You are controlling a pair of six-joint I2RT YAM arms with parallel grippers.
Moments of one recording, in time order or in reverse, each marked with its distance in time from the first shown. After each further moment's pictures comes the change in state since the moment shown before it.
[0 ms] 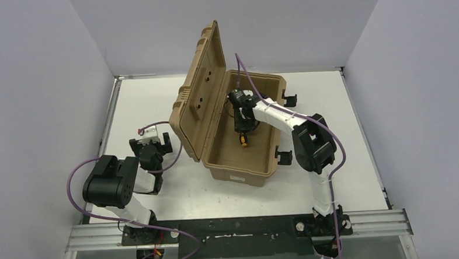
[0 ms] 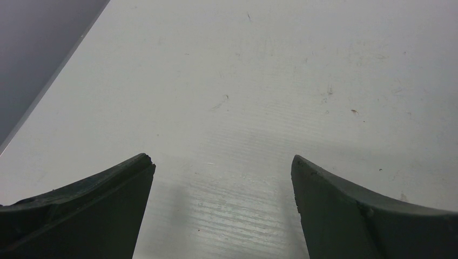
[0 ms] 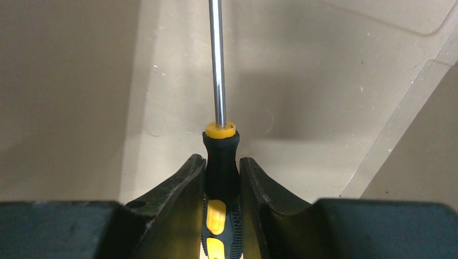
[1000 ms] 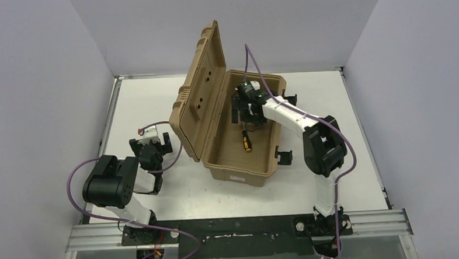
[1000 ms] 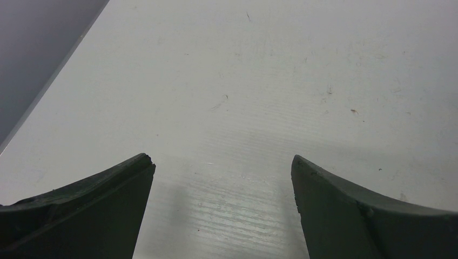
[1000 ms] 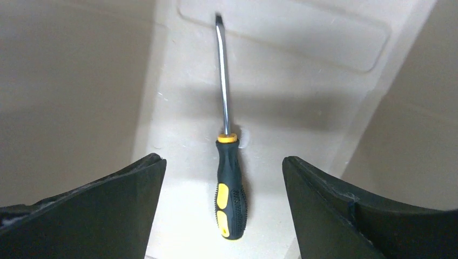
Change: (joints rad) left arm 0.000 0.000 0.000 0.000 0.001 0.000; right arm -0.047 -0.067 -0.082 0.089 0.003 -0.038
